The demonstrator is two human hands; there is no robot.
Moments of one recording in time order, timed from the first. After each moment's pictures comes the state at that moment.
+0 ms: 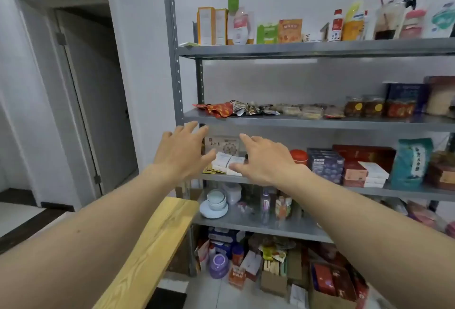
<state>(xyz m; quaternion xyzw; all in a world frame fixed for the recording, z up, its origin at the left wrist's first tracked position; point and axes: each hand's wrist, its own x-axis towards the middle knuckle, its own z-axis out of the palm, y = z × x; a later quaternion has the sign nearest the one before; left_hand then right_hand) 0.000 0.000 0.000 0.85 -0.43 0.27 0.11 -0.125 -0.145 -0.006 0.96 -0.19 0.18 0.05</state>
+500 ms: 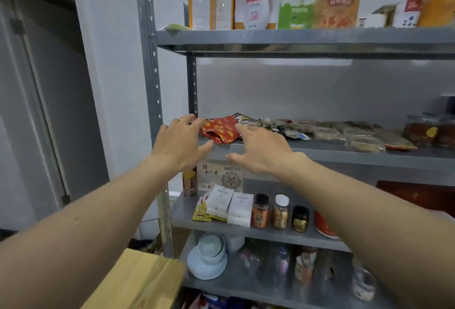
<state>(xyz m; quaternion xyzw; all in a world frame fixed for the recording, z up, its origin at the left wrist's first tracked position) 0.299 -0.227 0.016 0.85 -0.42 0.27 0.15 0.168 -0.360 0.022 0.96 -0.18 0.22 0.06</state>
